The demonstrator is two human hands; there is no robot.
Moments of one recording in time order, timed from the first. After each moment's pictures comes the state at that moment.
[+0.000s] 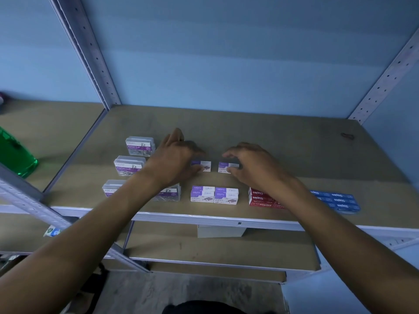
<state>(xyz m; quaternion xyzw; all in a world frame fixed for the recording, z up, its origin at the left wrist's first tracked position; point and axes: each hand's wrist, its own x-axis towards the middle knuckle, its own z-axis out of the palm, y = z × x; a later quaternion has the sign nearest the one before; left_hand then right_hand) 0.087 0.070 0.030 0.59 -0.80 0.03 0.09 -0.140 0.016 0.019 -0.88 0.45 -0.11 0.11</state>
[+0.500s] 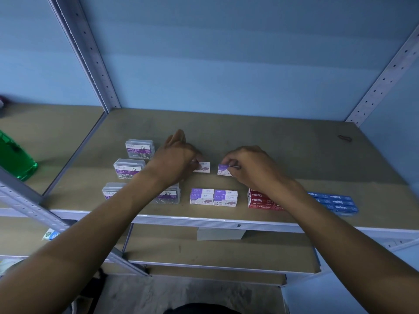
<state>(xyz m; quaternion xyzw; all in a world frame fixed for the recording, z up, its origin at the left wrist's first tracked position) 0.081 0.065 0.037 0.62 -0.78 -0.01 0.08 -0.139 0.015 0.022 -0.87 0.45 -0.14 0.15</state>
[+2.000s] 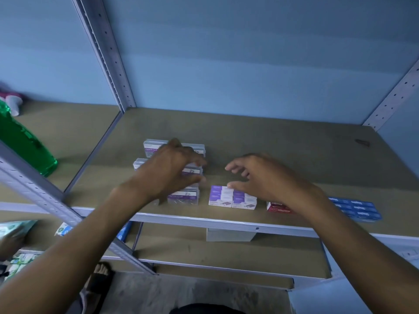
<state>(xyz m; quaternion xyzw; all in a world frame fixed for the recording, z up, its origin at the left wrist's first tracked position) 0.132 0.100 0.040 0.57 -0.81 -0.02 0.16 -0.116 0.039 0.036 -0.88 0.43 -0.08 0.19</state>
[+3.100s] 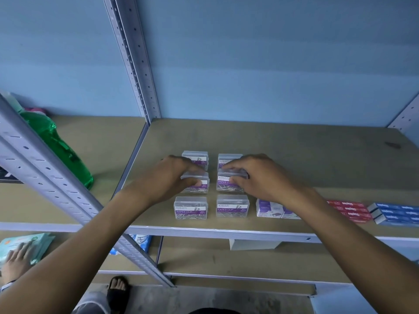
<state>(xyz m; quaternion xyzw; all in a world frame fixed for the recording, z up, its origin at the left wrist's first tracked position) 0.250 0.102 0.028 0.58 -0.79 -0.15 0.15 -0.008 0.040 0.026 -0.87 0.44 -0.11 0.18</state>
